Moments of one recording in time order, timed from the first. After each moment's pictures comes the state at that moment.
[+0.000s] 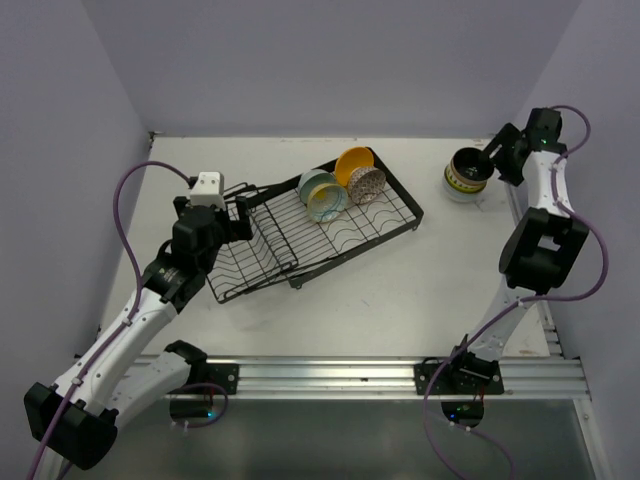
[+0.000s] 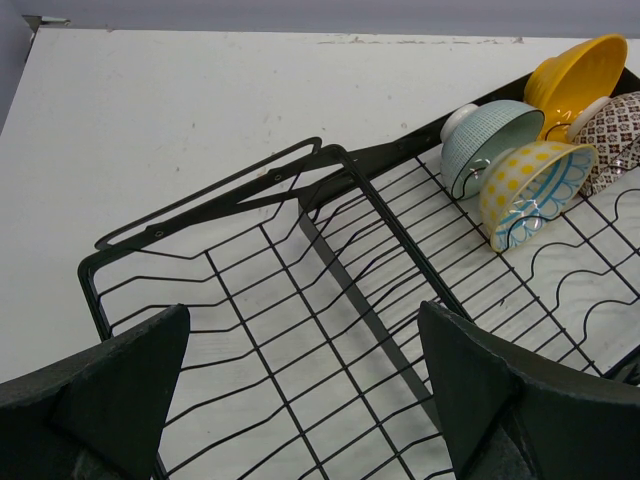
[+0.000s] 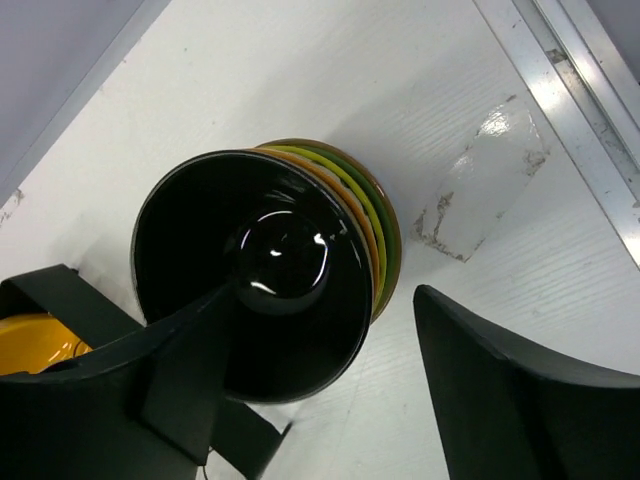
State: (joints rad) left arm -0.44 0.88 0.79 -0.25 -0.40 -0.20; right arm -0.32 2.01 1.81 -0.62 -0.10 0.45
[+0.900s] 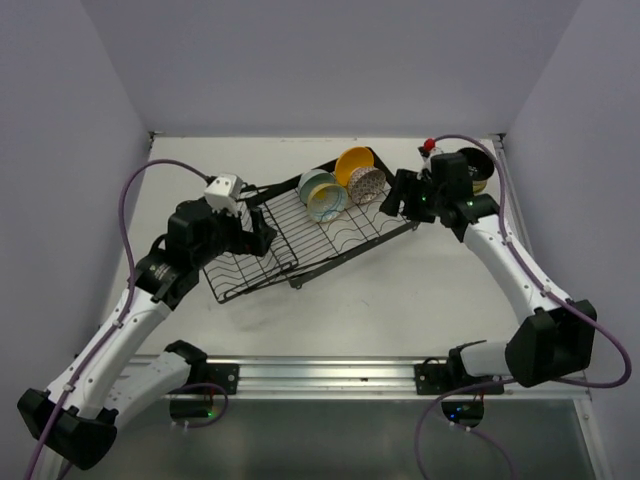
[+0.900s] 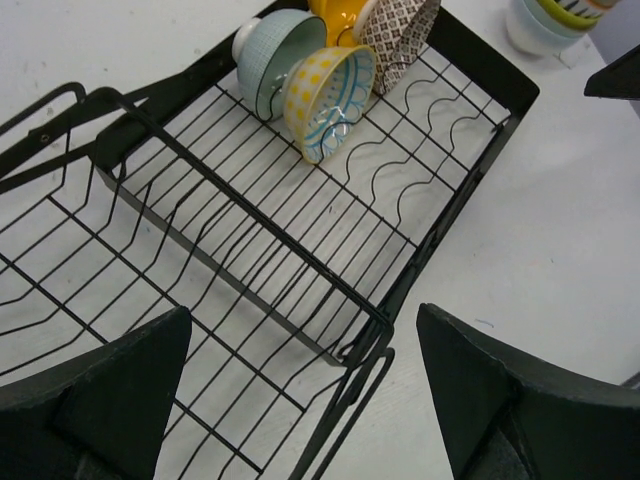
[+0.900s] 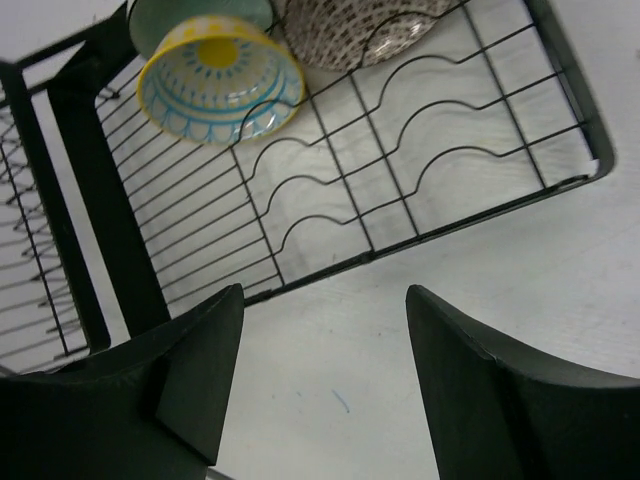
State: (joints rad) left arm -0.45 0.89 0.90 -0.42 0.05 -0.27; right arm 0.22 1.36 1.20 -0.54 -0.18 0.43
